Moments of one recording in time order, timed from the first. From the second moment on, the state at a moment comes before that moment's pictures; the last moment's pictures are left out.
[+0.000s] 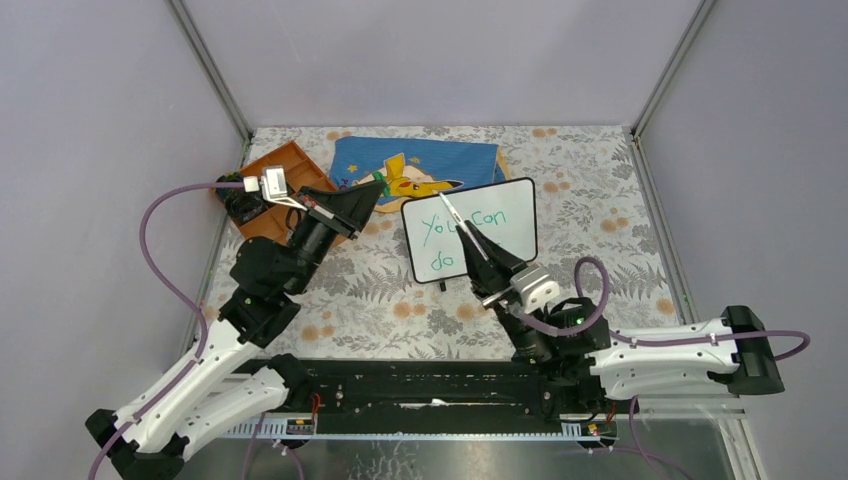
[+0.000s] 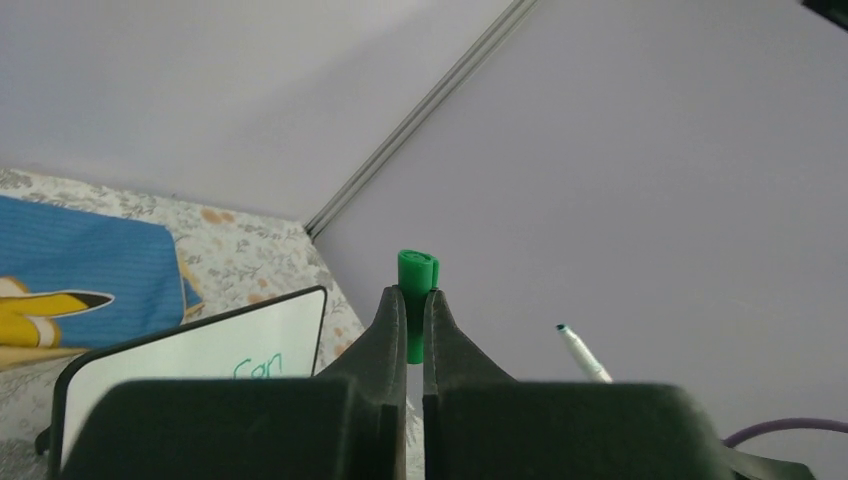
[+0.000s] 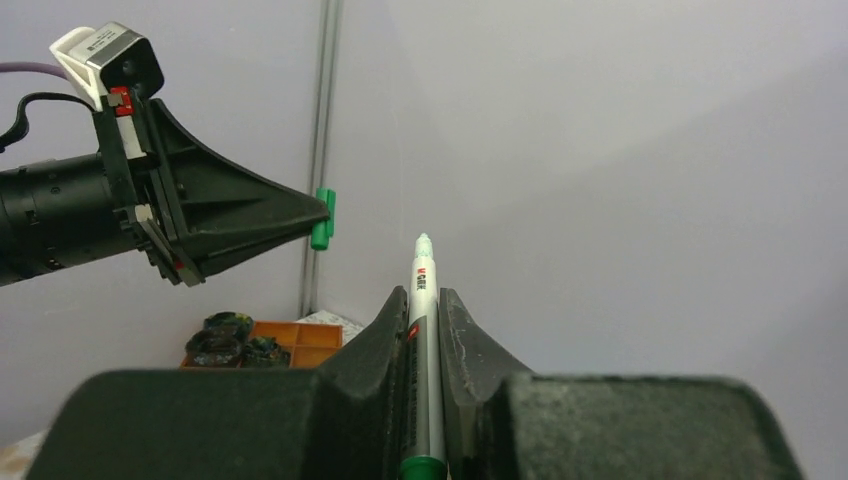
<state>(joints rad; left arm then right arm) -0.70 0.74 0.82 0.25 -0.16 -0.76 1.51 1.03 0.70 1.14 0.71 -0.80</state>
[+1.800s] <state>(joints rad) -0.70 0.70 0.73 0.55 -0.06 -1.19 1.51 1.13 0.72 1.27 0.49 -0.51</state>
